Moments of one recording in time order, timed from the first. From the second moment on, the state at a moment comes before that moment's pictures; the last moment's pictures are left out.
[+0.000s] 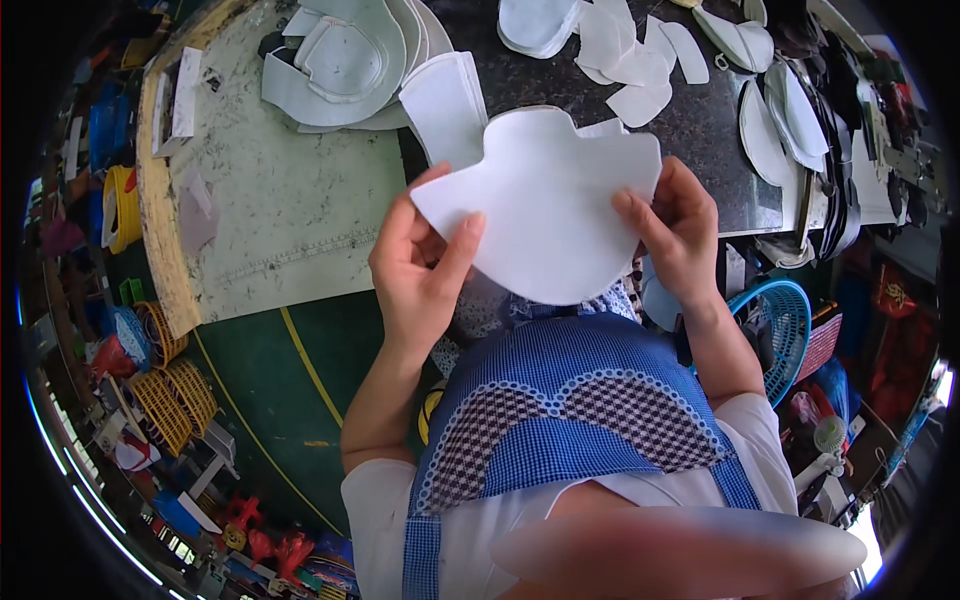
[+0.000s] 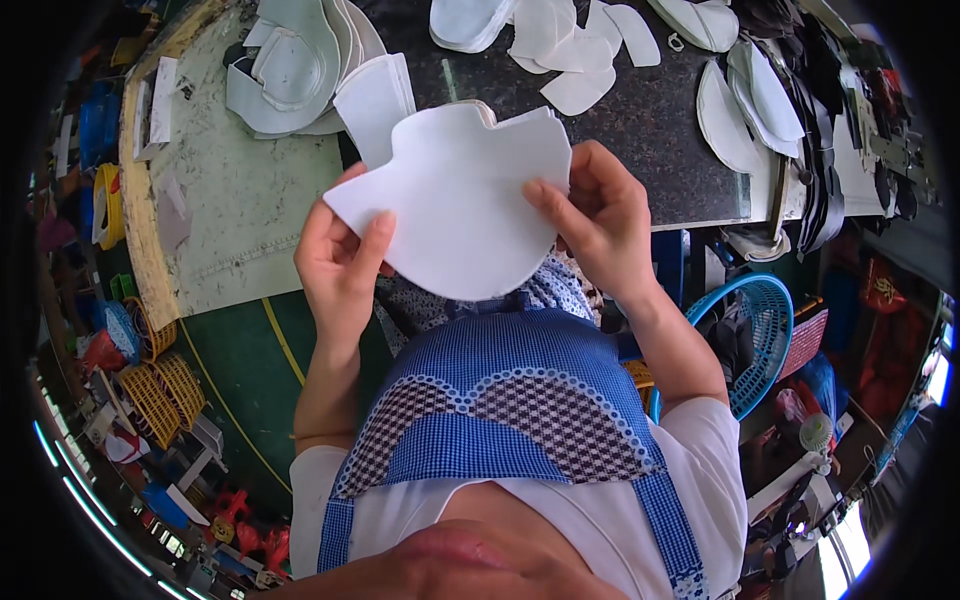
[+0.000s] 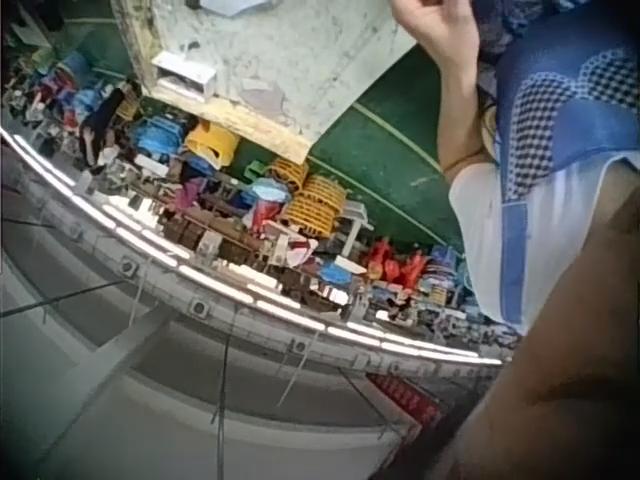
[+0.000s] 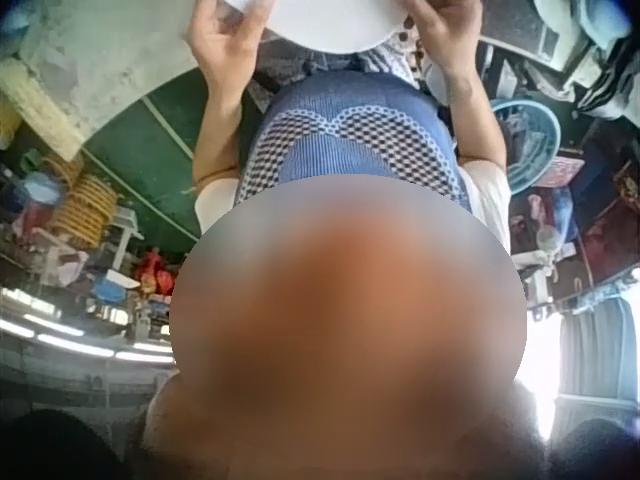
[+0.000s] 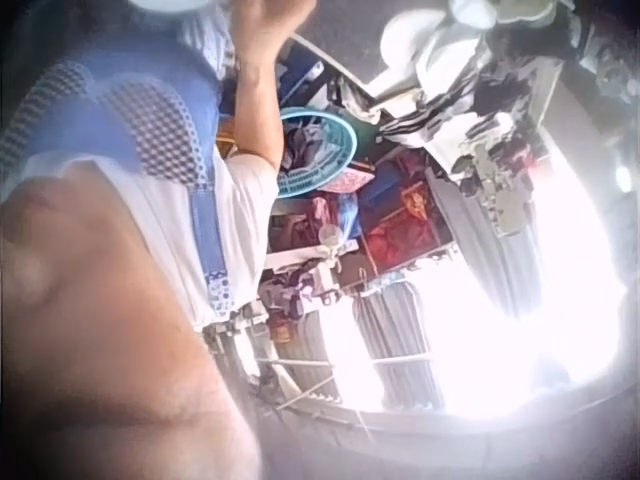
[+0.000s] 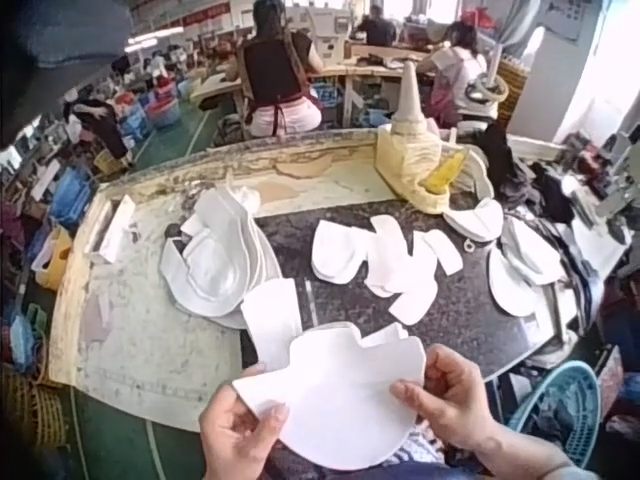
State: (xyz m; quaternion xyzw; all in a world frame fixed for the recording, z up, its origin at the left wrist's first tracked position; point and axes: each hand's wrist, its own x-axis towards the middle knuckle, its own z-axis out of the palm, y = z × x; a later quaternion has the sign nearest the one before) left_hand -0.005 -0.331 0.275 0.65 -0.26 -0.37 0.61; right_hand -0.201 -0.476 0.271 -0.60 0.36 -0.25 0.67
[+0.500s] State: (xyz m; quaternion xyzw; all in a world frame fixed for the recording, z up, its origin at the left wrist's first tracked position) left_hand 0.001 -0.340 0.237 0.65 -0.30 -0.37 0.60; right_hand -0.196 -0.483 0.247 -0.58 0.44 -0.19 0.65
